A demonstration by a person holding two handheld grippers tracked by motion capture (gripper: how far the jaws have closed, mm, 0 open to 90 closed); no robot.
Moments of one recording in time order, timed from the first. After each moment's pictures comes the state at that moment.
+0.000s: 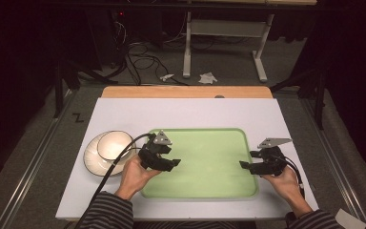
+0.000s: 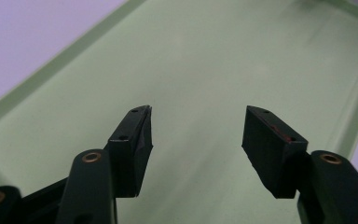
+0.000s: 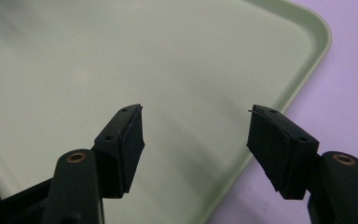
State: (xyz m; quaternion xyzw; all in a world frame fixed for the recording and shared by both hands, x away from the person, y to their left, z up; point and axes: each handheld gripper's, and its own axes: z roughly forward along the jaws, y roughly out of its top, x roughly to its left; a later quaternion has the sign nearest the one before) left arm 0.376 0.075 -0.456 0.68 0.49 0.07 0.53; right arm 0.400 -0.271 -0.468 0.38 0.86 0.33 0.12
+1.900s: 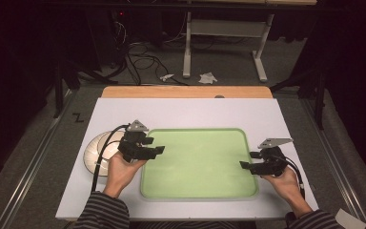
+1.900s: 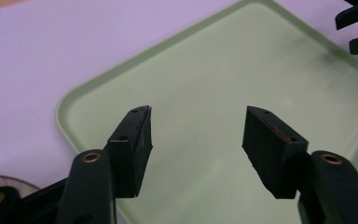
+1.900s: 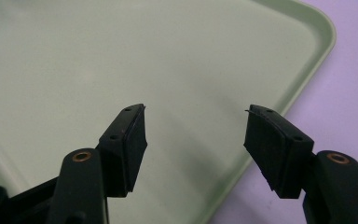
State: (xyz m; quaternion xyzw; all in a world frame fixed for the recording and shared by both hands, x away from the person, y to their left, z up) left arm 0.390 0.125 -0.428 0.60 0.57 0.08 0.56; right arm 0.398 -0.271 -0.468 0.38 0.85 0.34 0.11
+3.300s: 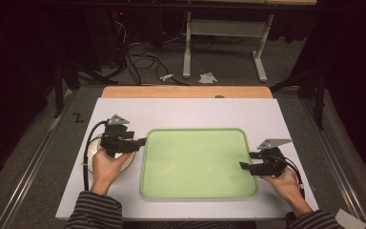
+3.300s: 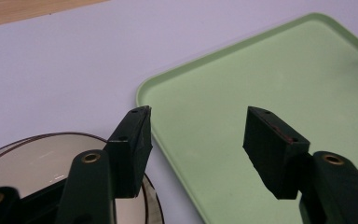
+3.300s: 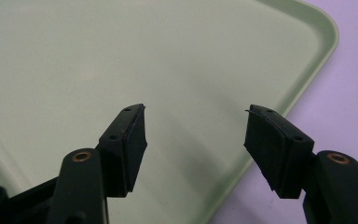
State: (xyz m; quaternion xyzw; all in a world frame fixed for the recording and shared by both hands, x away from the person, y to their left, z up) left arm 0.400 0.170 -0.419 0.55 0.62 0.14 0.55; right arm 0.396 -0.270 -0.467 0.37 0.86 0.33 0.11
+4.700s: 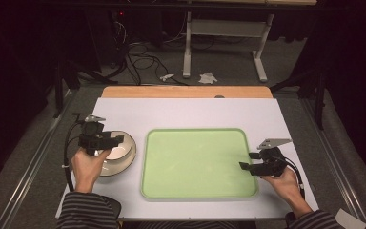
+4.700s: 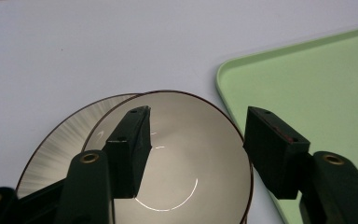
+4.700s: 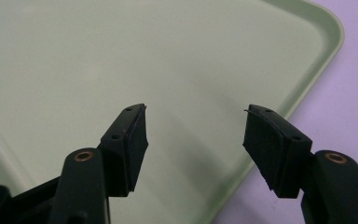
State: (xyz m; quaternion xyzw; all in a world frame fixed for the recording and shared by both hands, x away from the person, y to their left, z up) left arm 0.409 0.231 -0.429 0.50 0.68 0.19 0.51; right arm 0.397 -0.270 -0.468 0.37 0.86 0.33 0.10
